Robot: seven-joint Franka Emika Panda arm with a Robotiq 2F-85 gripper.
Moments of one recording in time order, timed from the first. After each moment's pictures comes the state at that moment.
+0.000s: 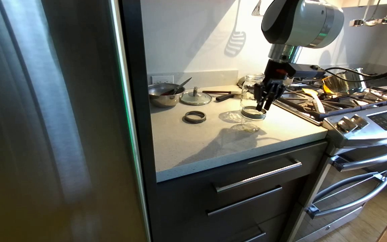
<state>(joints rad) -0.22 0.29 -0.02 -2.28 0.23 2.67 -0.38</state>
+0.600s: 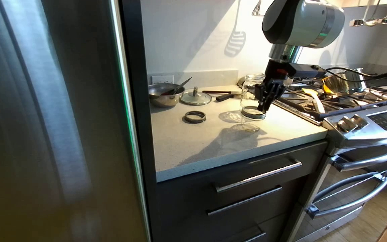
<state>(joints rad) -0.22 0.29 -0.02 -2.28 0.23 2.67 -0.38</state>
